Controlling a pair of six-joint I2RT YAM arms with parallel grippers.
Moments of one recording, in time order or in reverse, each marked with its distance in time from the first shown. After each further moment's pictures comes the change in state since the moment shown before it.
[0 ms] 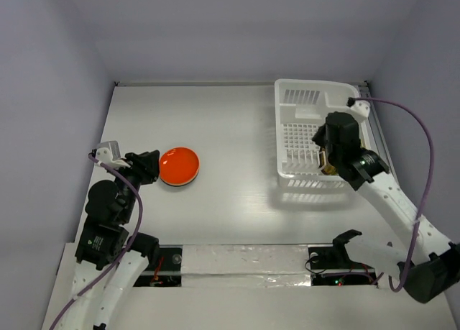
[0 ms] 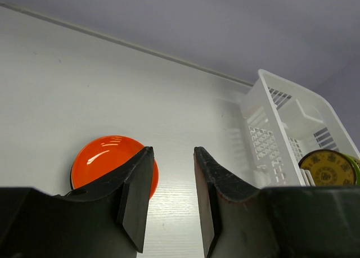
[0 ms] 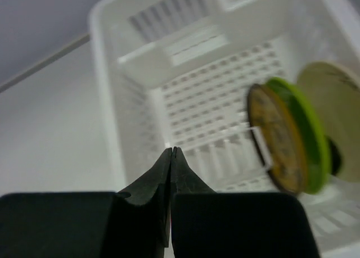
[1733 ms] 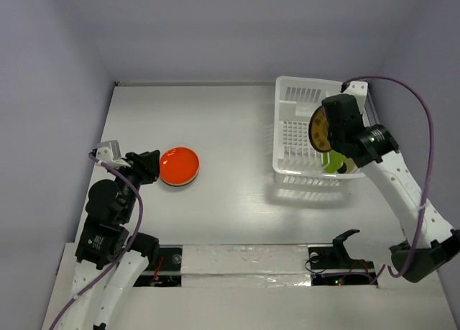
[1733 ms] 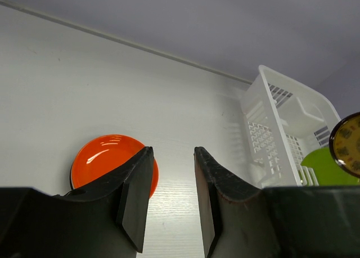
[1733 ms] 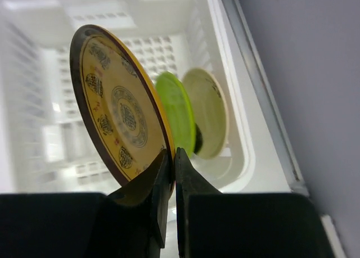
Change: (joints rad) left arm 0.000 0.001 0.000 0.000 0.004 0.000; right arm -0.027 0.148 0.370 -0.557 0.246 -0.290
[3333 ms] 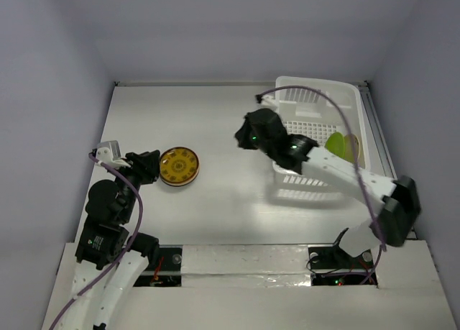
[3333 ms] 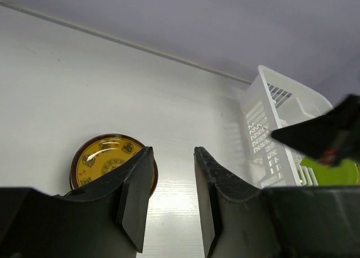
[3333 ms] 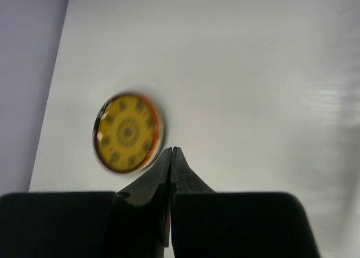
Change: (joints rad) left arm 0.000 -0.001 0.000 0.000 0.002 0.000; right arm 0.422 0.365 -0.076 0.716 -0.467 0.353
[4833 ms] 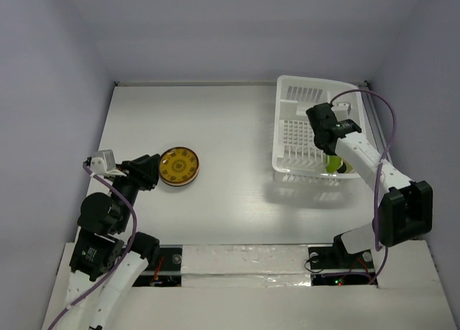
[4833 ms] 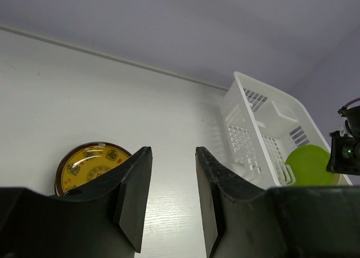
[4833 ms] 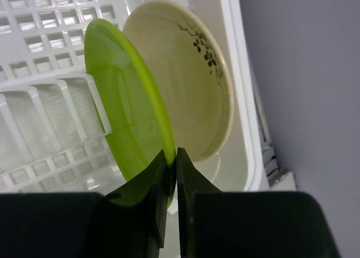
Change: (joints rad) left arm -0.074 -0.091 -0.002 -0.001 -0.010 0.000; right arm -0.569 -0.118 -0.141 -0.632 0.496 -0.345
